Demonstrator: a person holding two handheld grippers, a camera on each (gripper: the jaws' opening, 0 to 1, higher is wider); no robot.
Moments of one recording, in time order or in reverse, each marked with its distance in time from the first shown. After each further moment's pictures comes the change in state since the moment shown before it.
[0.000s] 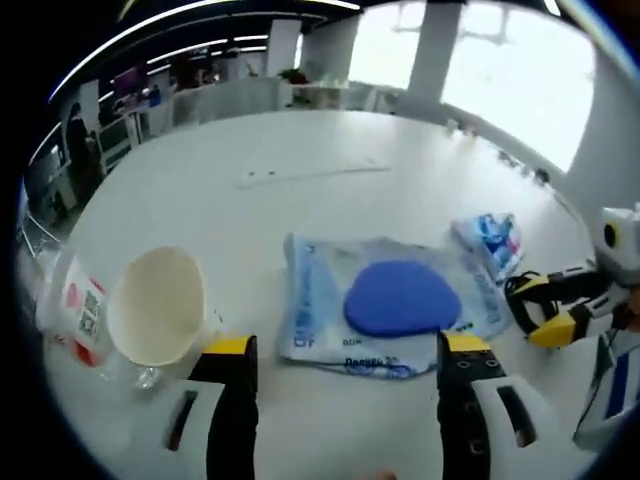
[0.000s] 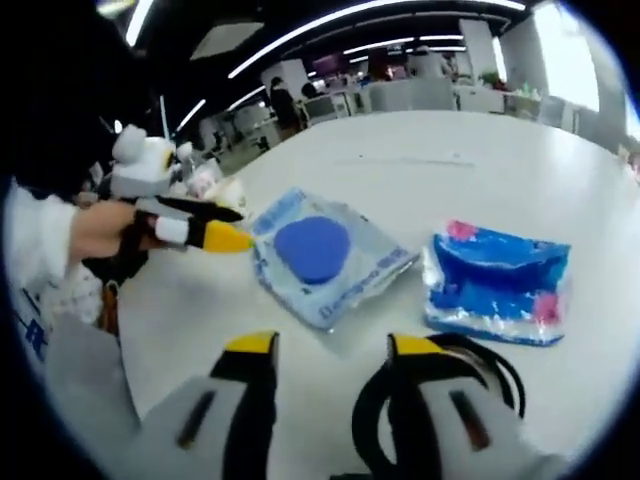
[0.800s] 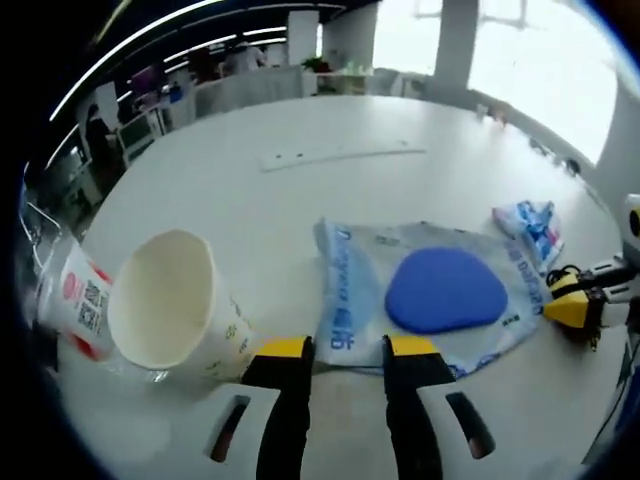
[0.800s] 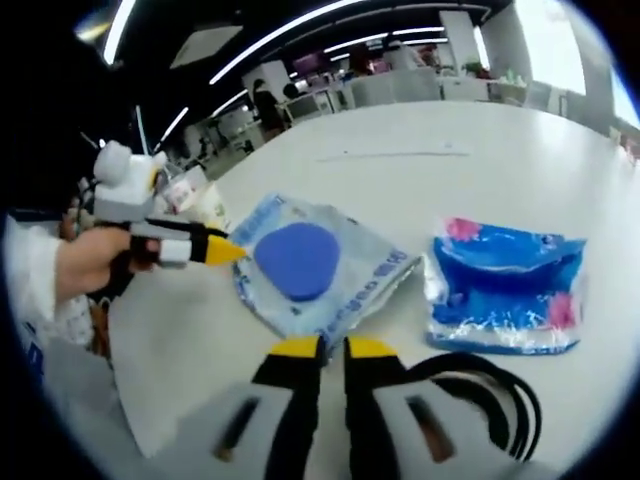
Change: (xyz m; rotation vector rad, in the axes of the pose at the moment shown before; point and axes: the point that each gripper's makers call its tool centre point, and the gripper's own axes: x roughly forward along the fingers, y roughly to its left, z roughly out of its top) left arm 0.009 0.028 -0.014 -0.009 0.061 0.153; right arm 0.022 -0.009 0.007 0.056 0.009 -0.049
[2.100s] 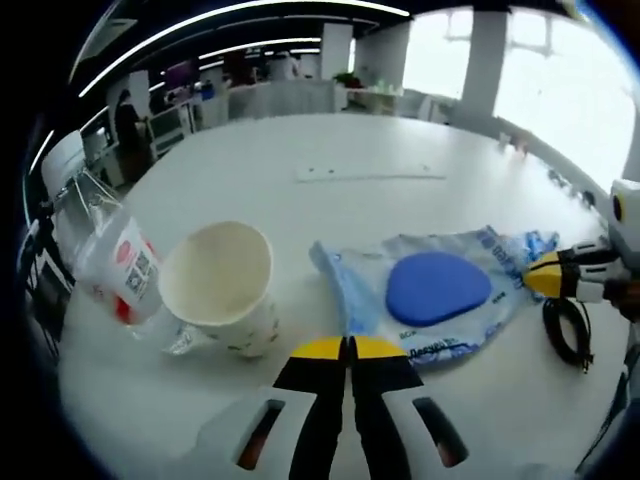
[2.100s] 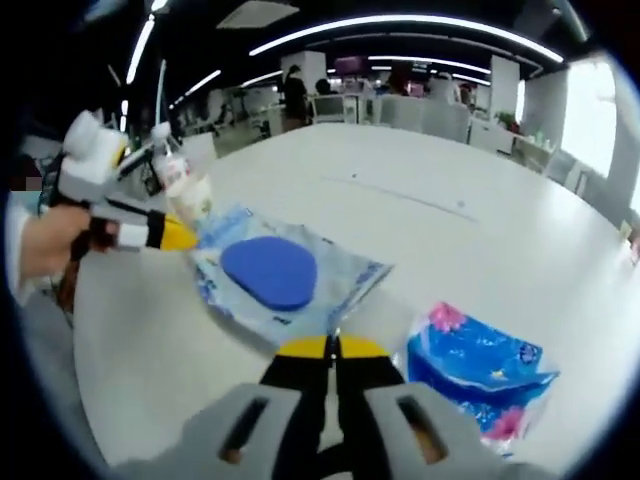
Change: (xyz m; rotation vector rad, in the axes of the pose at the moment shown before) left arm -0.024 0.013 0.002 -0.107 -0.076 0.059; right arm 0.021 -0.018 0.046 -0.280 -0.007 -0.053
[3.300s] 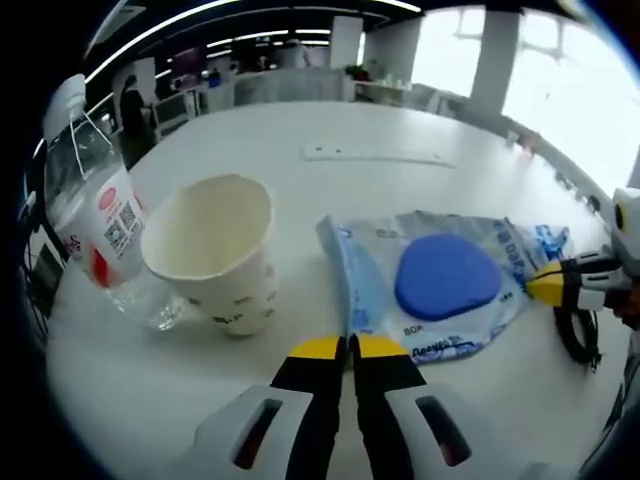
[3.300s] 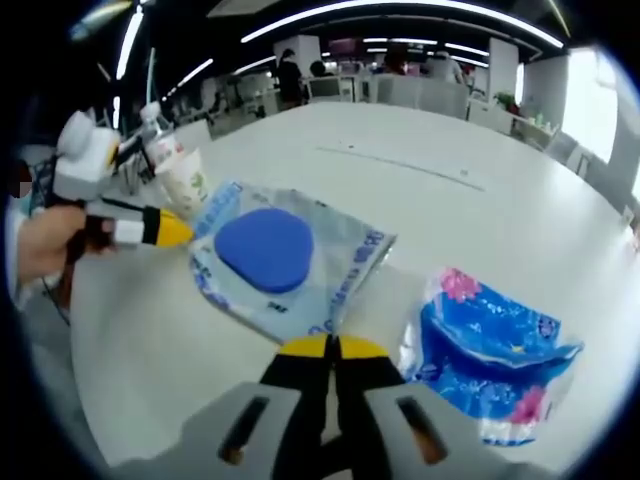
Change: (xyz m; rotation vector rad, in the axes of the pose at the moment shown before) left arm 0.011 0.002 -0.021 -0.071 0.023 0.013; right arm 0.010 0.001 -0.025 0.033 0.077 -0.004
